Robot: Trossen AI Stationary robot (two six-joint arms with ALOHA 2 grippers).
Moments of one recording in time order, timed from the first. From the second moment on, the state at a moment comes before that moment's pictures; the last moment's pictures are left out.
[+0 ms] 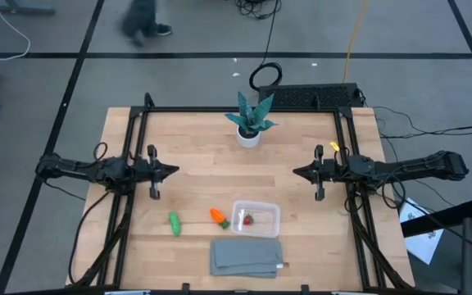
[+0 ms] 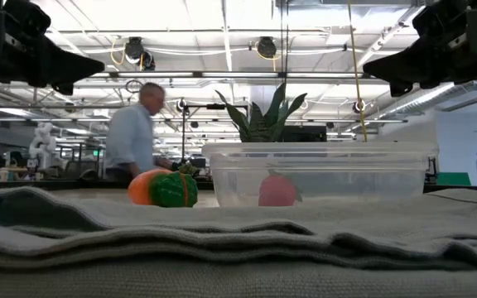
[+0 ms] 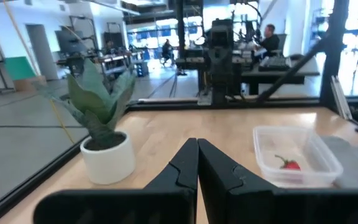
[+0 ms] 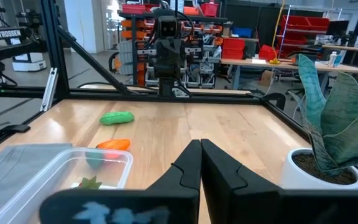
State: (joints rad) left arm -0.16 0.07 0.03 0.08 -0.31 0.08; right arm 0.05 0.47 0.07 0.37 0.10 -0.04
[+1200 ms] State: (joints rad) left arm -0.11 0.76 0.27 0.41 -0.15 0.03; right arm 0.05 0.47 0.07 0.37 0.10 -0.04
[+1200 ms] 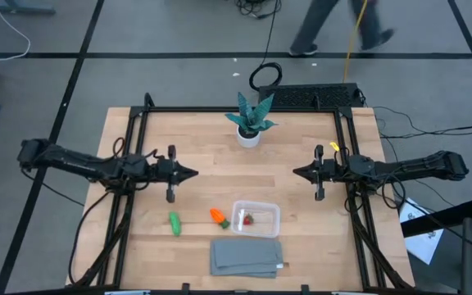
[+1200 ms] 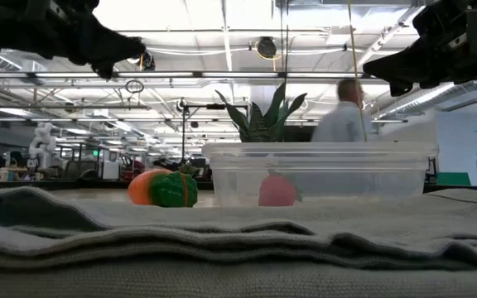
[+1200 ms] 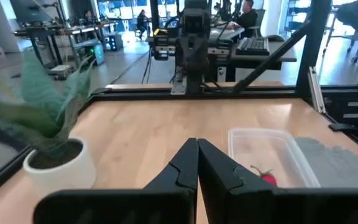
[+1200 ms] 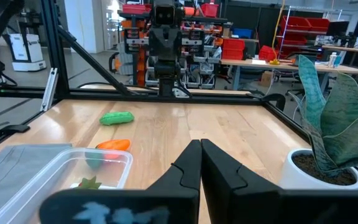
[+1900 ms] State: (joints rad) left arm -0.13 0.99 0.44 0.48 0.07 0.09; right arm 0.05 0.47 0.07 0.37 0.10 -0.04
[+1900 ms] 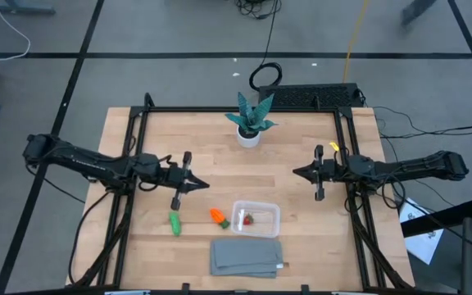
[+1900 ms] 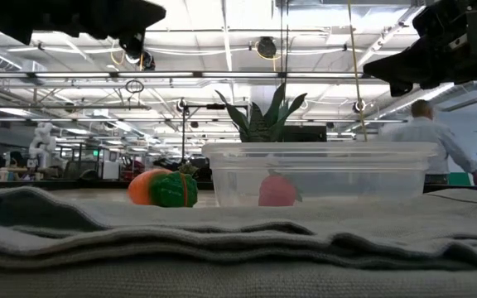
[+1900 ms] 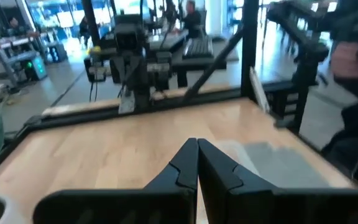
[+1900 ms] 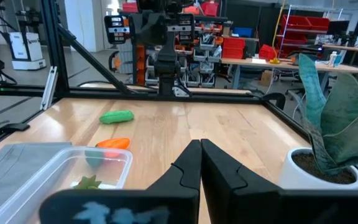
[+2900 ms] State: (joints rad) left arm -0.12 1.25 0.71 0.17 0.16 0.13; right arm 0.05 0.47 0.07 0.38 0.10 -0.05
